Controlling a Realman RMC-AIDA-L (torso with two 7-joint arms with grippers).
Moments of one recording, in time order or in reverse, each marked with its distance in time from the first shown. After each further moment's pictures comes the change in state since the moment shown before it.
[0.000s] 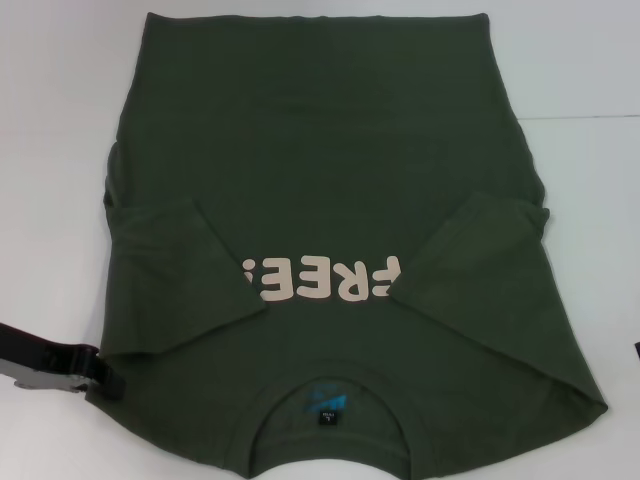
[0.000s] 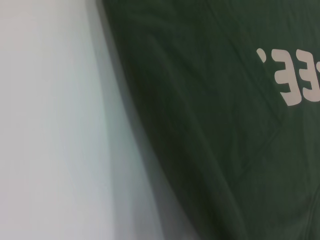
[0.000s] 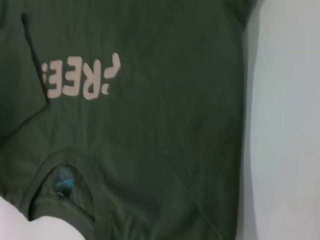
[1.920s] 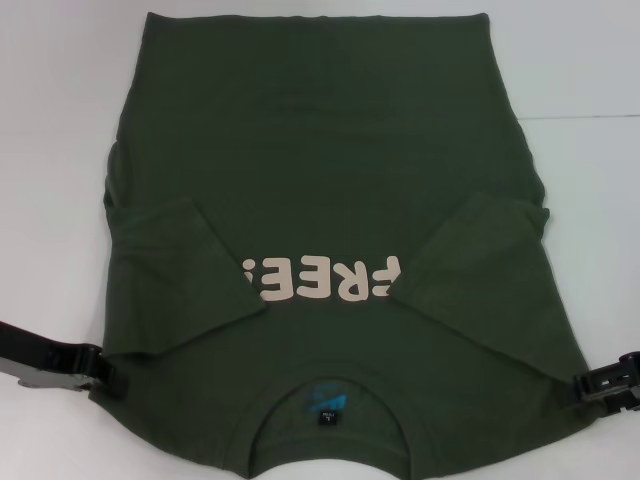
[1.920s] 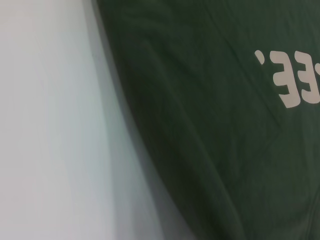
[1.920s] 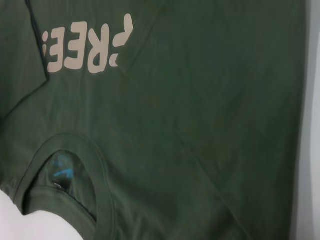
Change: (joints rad) left arm -0.001 -0.005 -0.004 -0.005 -0.002 -0.011 0.008; right arm -0.001 0.111 -0.026 0.120 -0.006 0.174 -0.086
